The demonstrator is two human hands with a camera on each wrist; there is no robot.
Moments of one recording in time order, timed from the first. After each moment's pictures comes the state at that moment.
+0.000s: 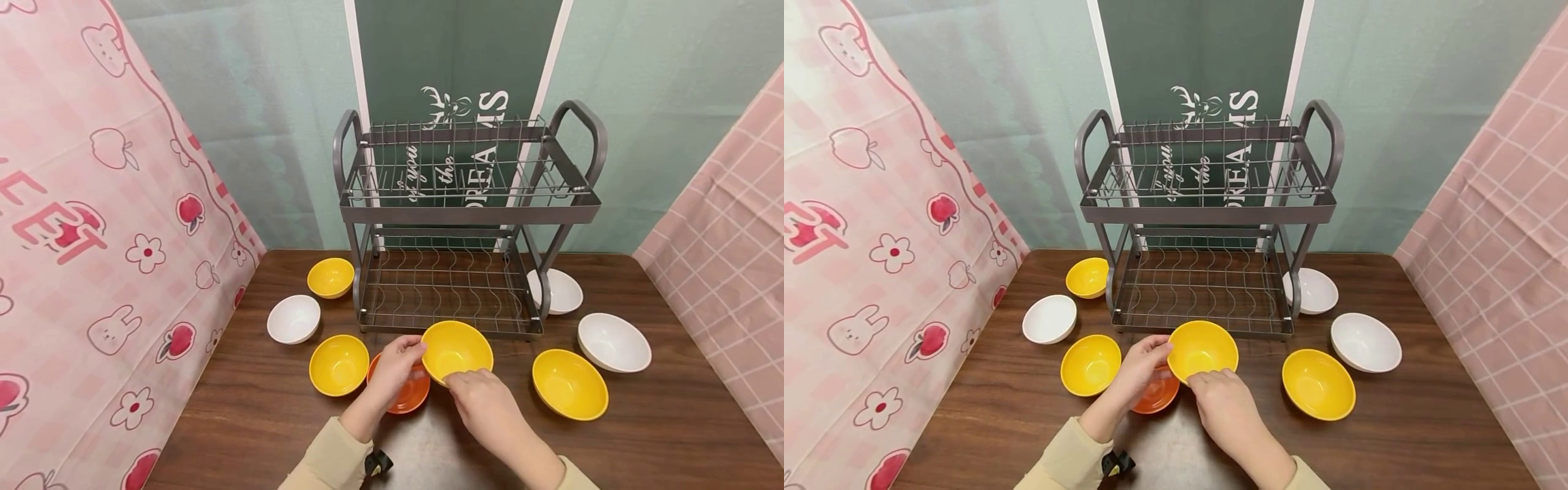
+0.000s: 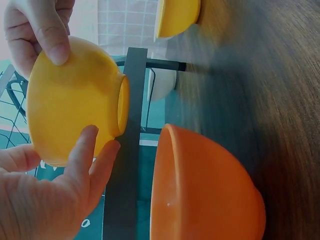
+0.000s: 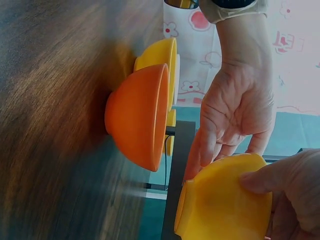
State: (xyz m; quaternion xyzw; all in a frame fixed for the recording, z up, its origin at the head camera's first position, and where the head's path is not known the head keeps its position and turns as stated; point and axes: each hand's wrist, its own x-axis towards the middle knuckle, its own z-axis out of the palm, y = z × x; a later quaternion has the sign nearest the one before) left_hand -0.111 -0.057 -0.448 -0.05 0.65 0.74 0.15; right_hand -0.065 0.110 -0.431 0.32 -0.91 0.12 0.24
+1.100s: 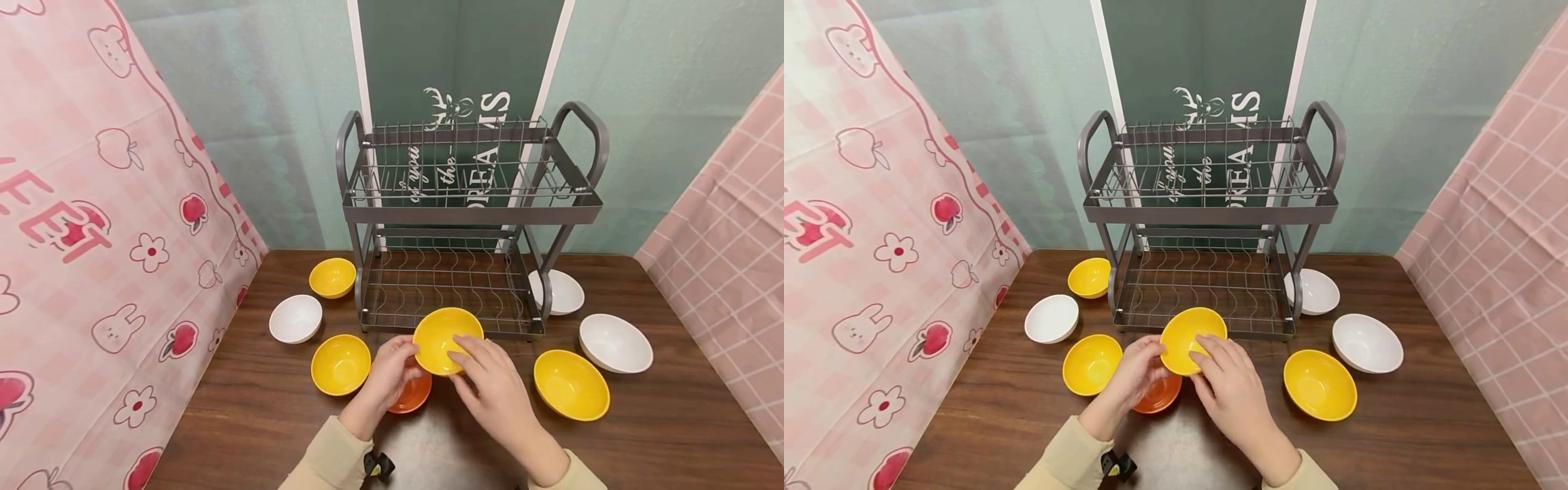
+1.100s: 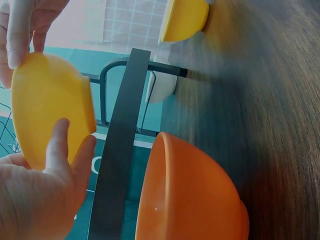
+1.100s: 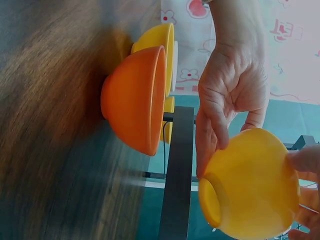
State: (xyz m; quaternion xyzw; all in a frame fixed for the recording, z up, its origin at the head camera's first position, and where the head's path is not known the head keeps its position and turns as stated) left_hand -0.113 -0.063 -0.454 -0.07 0.57 0.81 0.15; right_hand -0.076 0.117 -0.424 0.31 -0.86 0.27 0.32
